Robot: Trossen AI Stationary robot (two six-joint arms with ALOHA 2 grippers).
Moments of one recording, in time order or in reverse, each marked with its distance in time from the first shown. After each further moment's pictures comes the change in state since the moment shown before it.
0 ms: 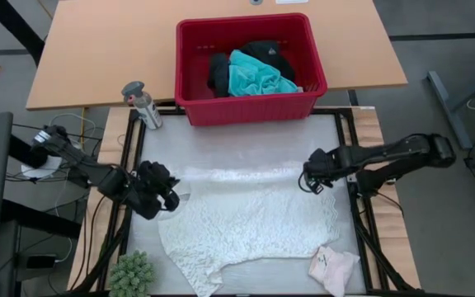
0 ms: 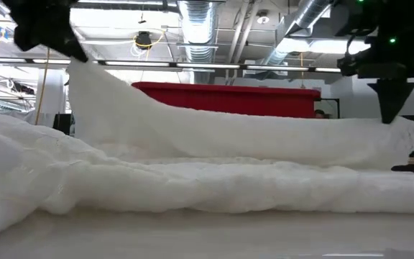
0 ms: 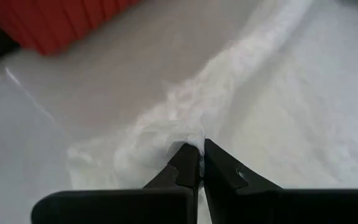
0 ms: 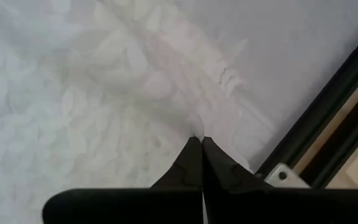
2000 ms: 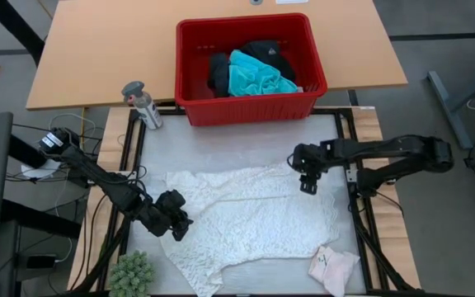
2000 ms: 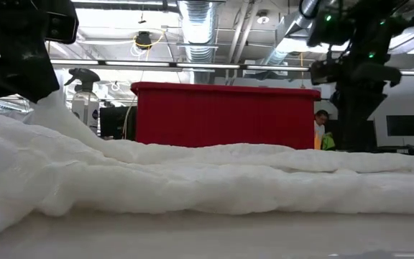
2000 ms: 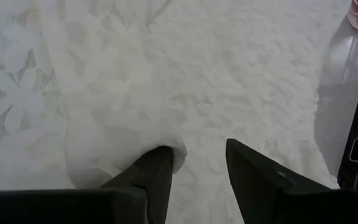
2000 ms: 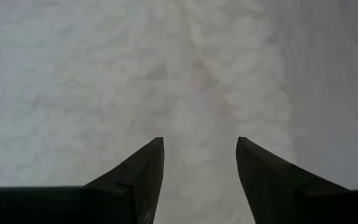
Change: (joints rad) left arm -0.079 0.188 -0.170 0.547 0.352 -0.122; right arm -0.232 0.038 -0.091 0.482 -0.282 -0.800
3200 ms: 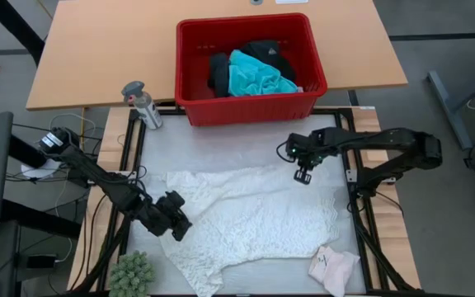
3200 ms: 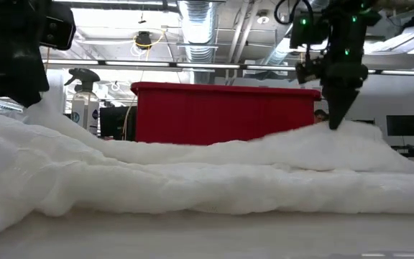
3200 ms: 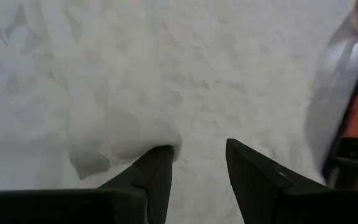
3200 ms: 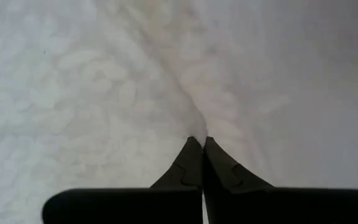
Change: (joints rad) left arm 0.001 -0.009 0.000 0.016 0.068 -0.127; right arm -0.058 0.125 0.216 -0.219 0.131 0.068
